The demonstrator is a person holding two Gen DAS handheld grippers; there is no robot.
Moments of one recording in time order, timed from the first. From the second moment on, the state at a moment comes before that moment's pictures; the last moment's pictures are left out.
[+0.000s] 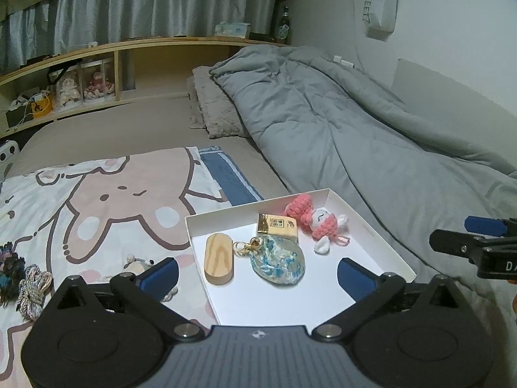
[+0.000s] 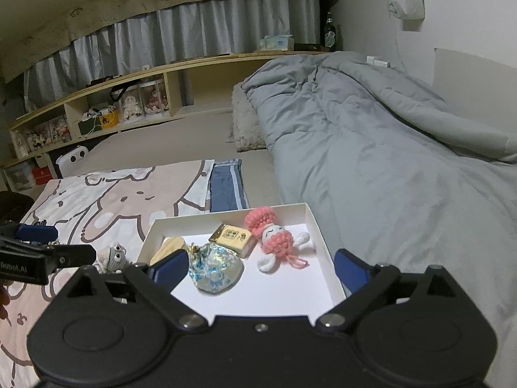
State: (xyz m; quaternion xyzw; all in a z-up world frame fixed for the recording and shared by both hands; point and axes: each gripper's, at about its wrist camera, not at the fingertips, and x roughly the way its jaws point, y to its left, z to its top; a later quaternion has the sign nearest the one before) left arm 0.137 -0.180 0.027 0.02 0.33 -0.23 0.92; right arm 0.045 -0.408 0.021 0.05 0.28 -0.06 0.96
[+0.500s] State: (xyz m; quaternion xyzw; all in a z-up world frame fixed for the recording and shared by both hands) left arm 0.118 -0.162 0.025 0.02 0.31 -0.23 0.92; right arm 0.025 -0.400 0.010 0.06 0.27 -0.07 0.96
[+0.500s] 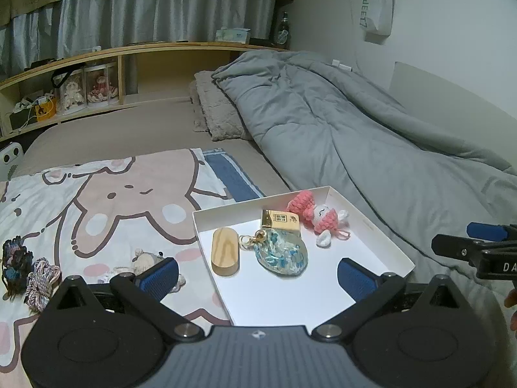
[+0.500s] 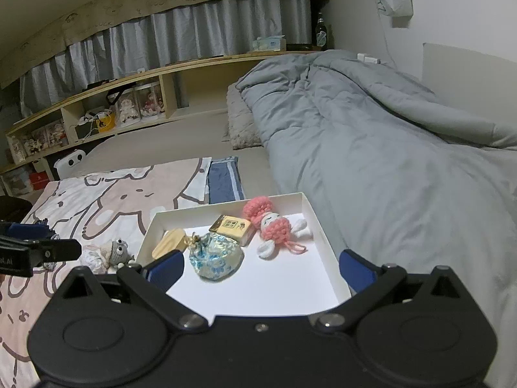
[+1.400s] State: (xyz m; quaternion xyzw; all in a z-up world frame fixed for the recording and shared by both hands) left arm 0.141 -0.065 0.016 0.00 0.31 -0.15 0.94; right arm 0.079 -0.331 -0.010 0.07 0.29 -0.02 0.95
